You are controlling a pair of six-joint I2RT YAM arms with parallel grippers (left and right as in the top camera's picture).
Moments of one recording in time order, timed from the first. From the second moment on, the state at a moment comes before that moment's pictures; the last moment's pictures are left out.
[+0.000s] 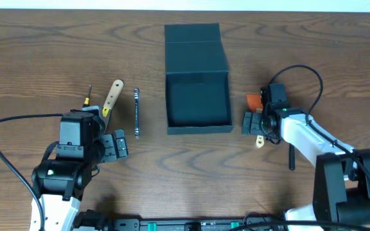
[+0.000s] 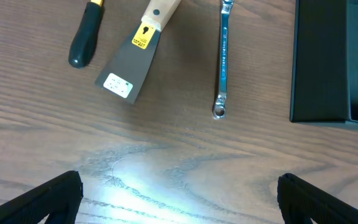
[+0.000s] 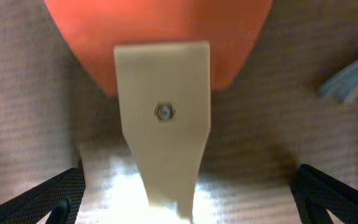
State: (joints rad) left arm -0.10 0.89 0.78 -0.92 0.01 -0.25; right arm 0.14 1.67 0.82 -0.47 0.08 0.32
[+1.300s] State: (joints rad) left arm -0.10 0.89 0.78 -0.95 0.01 -0.25; right arm 0.14 1.66 0.84 -0.60 0.06 0.31
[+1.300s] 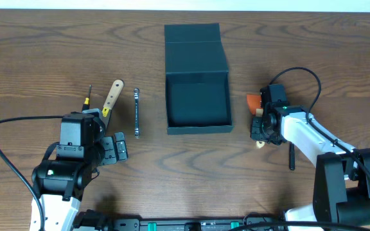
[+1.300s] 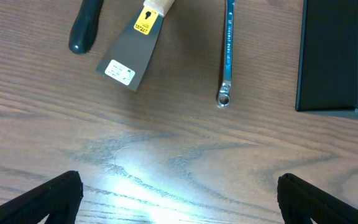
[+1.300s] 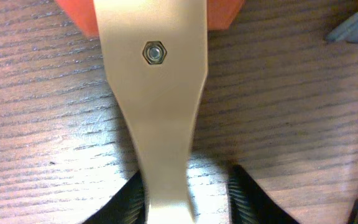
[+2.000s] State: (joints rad) left arm -0.10 0.89 0.78 -0.96 0.01 -0.25; right arm 0.14 1.66 0.84 -0.60 0.04 0.31
